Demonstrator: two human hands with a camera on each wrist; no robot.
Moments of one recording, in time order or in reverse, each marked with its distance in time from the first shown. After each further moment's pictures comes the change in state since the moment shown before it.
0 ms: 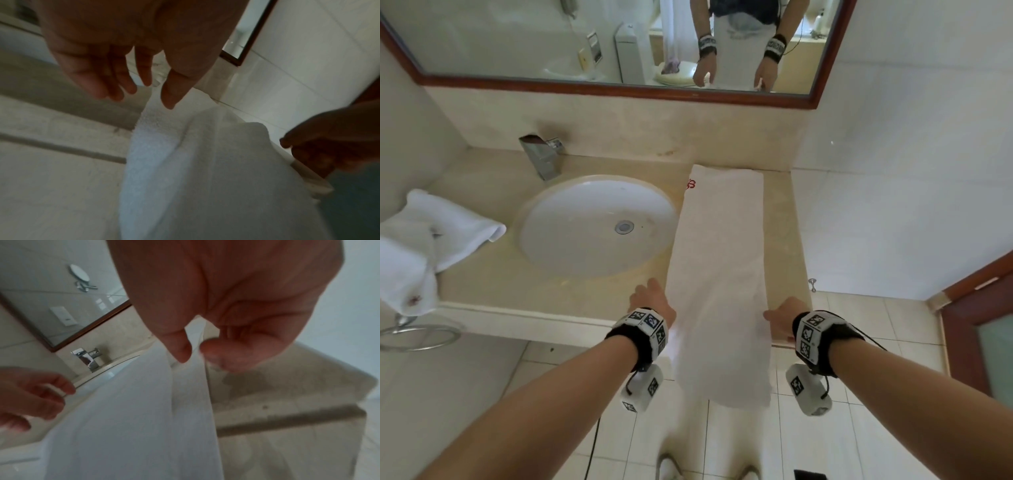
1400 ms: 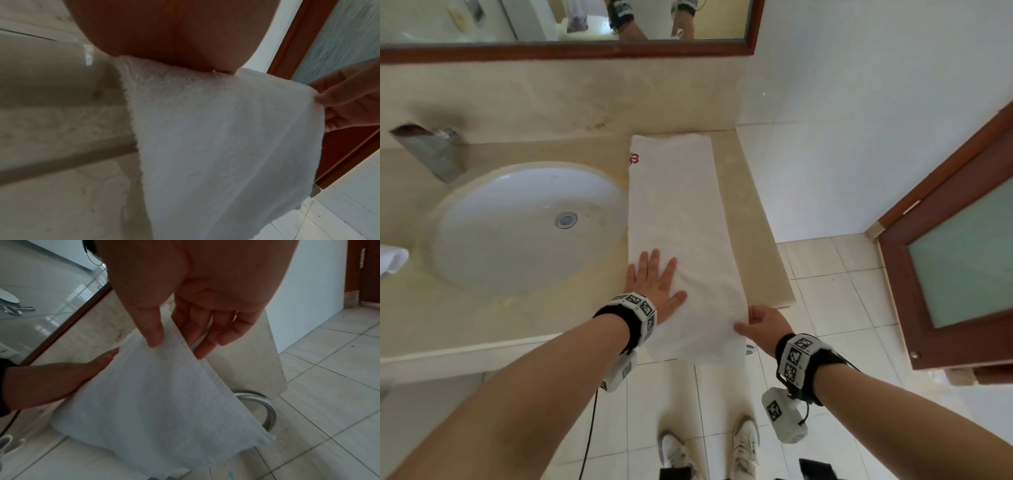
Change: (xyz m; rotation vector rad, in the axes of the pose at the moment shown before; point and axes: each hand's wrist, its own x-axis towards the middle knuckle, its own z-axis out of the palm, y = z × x) left_hand 0.045 0.011 0.044 0.501 -0.160 0.614; right_hand -0.017 0.066 0.074 0.365 0.013 -0.132
